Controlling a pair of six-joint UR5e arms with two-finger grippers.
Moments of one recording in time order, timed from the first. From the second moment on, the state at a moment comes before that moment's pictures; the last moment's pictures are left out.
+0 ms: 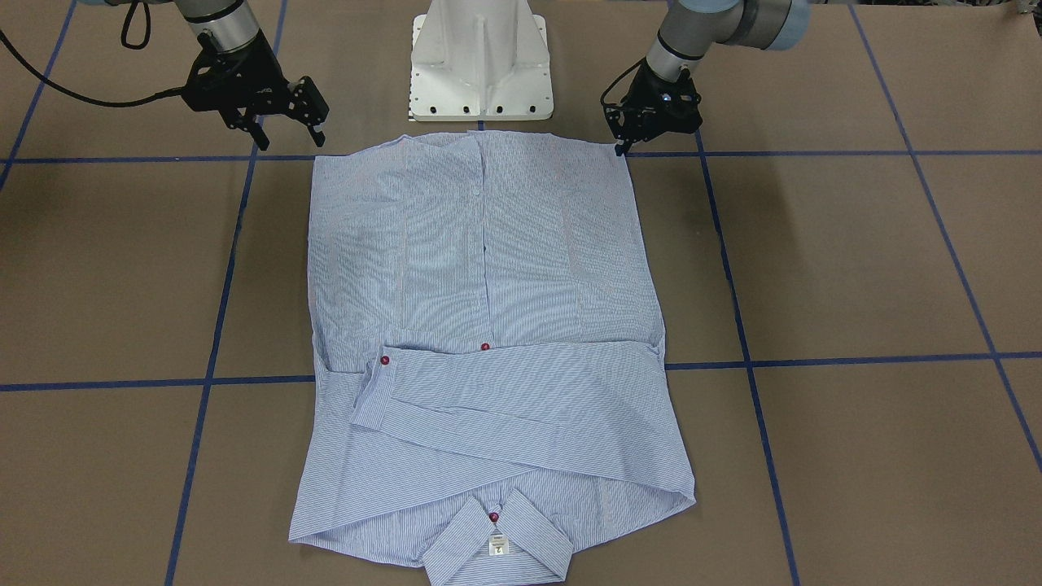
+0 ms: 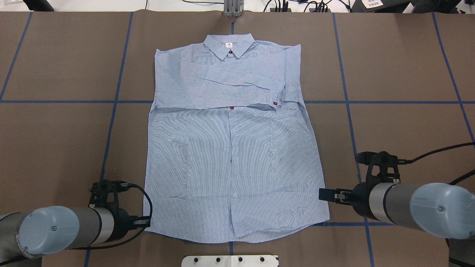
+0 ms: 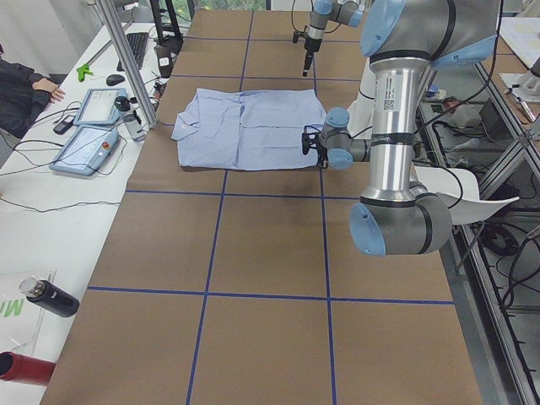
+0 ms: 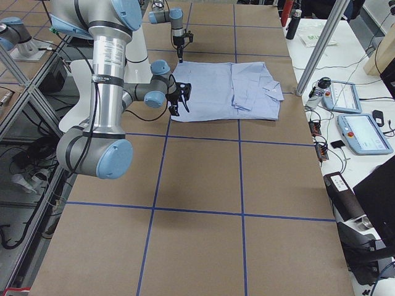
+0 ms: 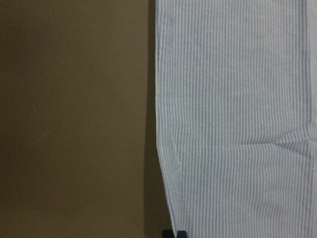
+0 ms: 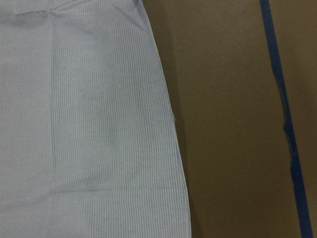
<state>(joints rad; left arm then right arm) -0.17 -1.58 -2.03 -2.12 -1.62 -1.52 0.26 -1.73 2.23 -1.11 1.58 1.53</state>
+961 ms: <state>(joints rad) -0.17 -1.58 -2.08 -2.08 -1.60 -1.53 0.04 -1.73 2.09 -0.97 1.28 1.73</state>
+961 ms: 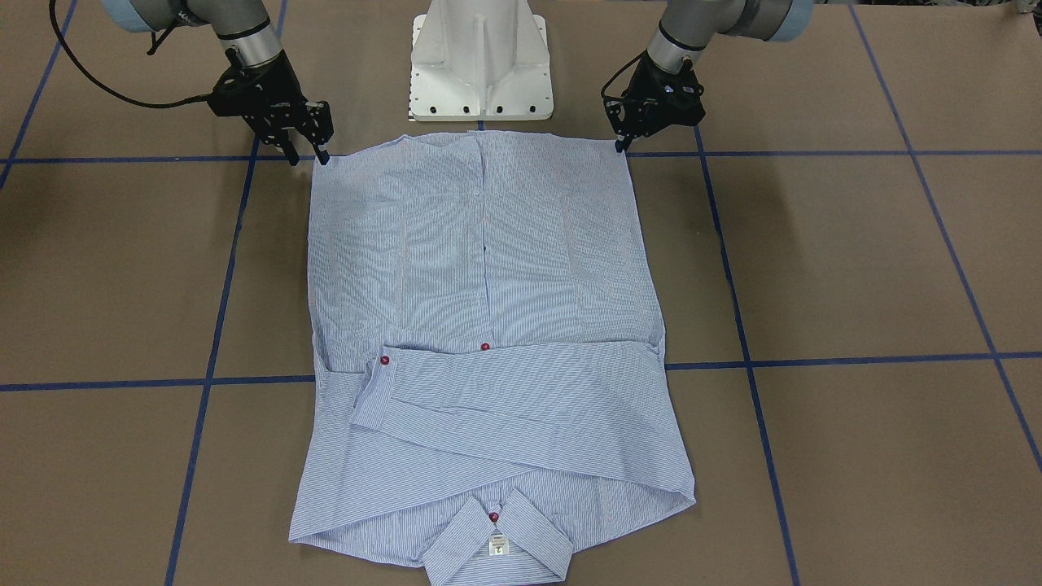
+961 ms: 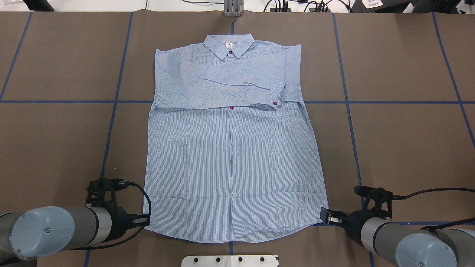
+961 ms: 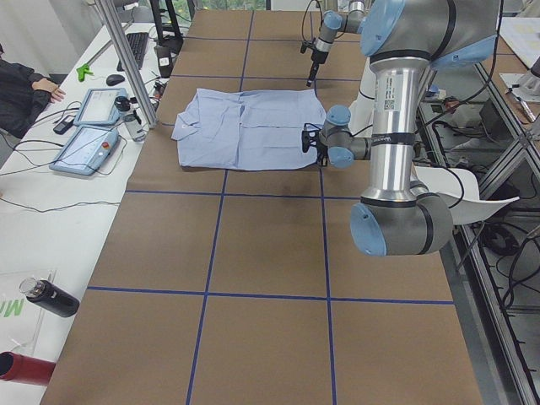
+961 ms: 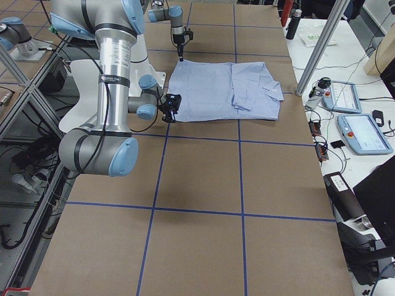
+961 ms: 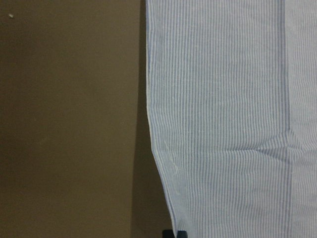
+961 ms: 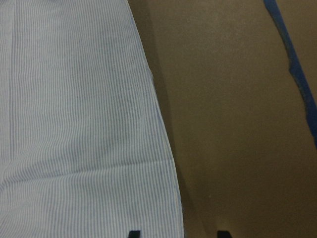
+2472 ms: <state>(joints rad) -0.18 -1.57 -2.16 -2.02 -1.62 -1.52 -0.03 -1.75 2.19 -0.97 1.21 1.76</state>
